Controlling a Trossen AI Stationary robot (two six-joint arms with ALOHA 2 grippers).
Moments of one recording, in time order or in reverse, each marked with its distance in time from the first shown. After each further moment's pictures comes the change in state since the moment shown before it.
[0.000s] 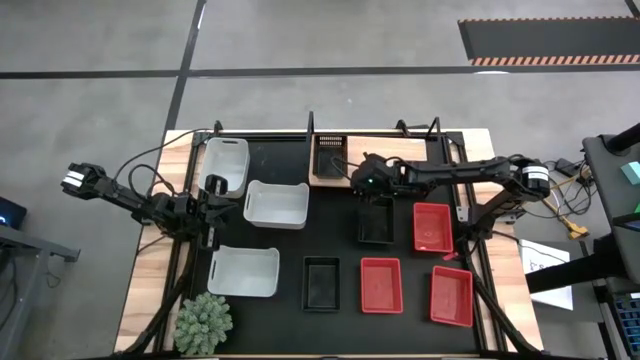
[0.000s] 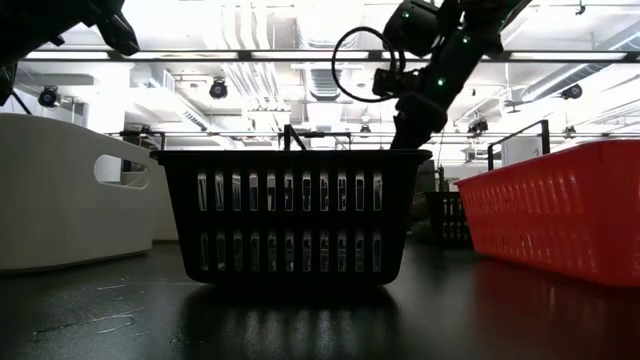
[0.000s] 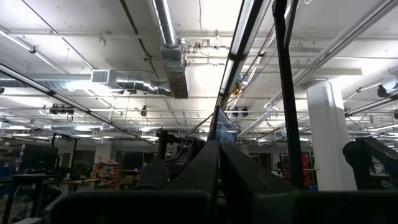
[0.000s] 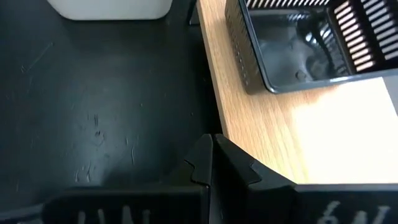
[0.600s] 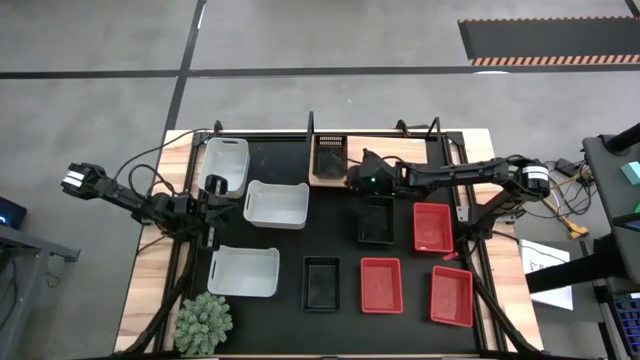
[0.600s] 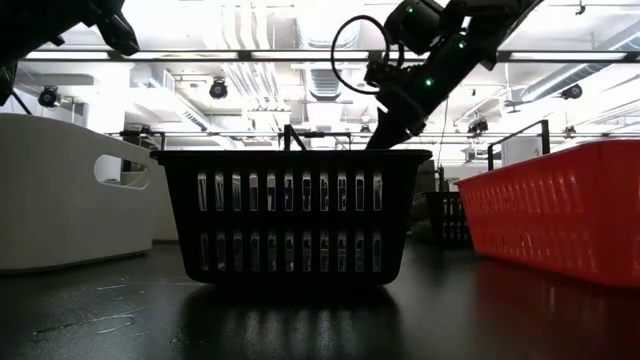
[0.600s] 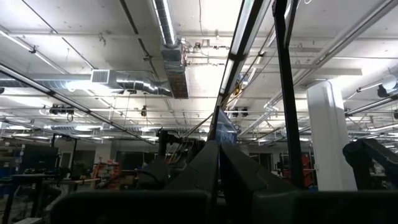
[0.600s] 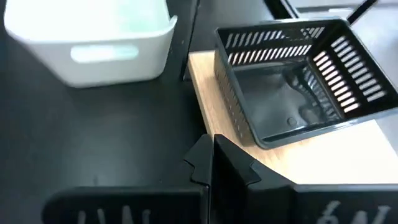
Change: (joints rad) left arm 0.000 0.000 0.000 0.000 0.000 0.000; right arm -0.002 0.001 -0.049 0.244 0.008 0.068
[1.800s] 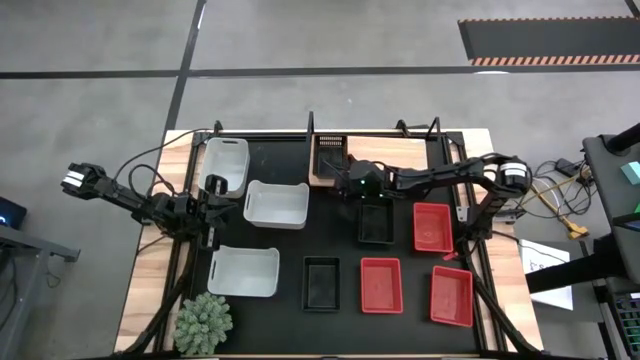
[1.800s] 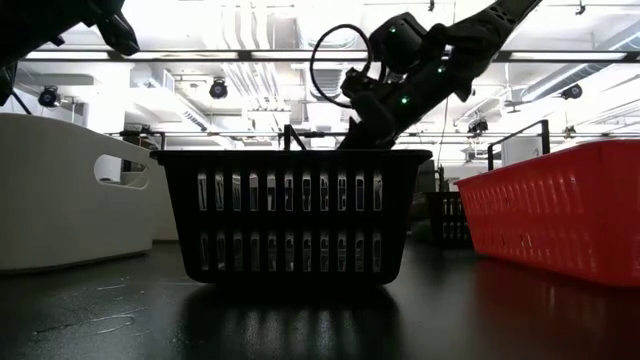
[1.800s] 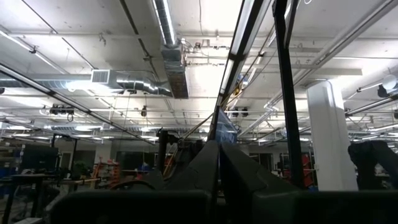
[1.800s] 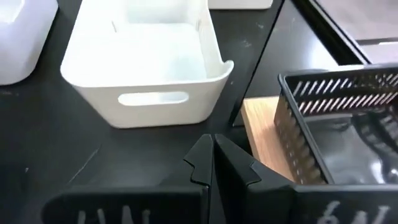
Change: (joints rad) left arm 0.000 0.000 0.000 0.001 0.000 0.000; right arm -0.012 0.163 0.000 0.294 -0.176 -0.048
